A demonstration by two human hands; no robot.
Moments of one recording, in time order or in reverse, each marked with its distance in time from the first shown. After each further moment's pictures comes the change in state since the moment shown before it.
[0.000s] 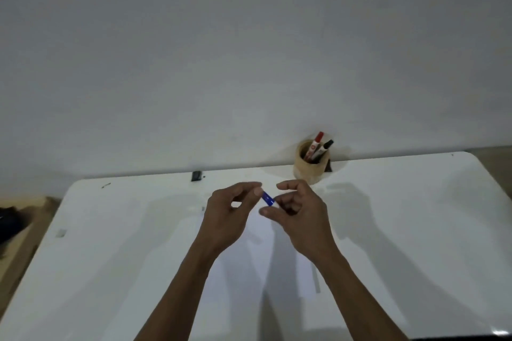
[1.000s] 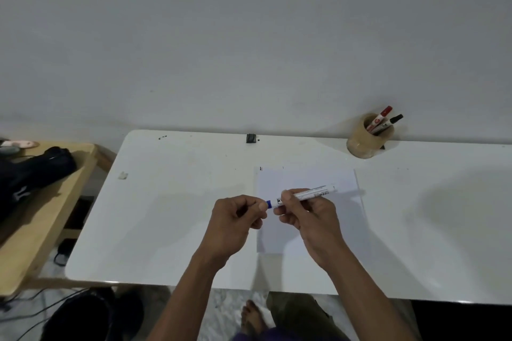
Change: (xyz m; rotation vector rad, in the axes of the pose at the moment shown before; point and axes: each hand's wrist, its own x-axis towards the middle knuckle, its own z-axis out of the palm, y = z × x) left_hand -0.091 -0.104 -0.103 -0.350 -0.030 -0.204; right_hand -0.075 0.012 0.129 0.360 -0.075 0.195
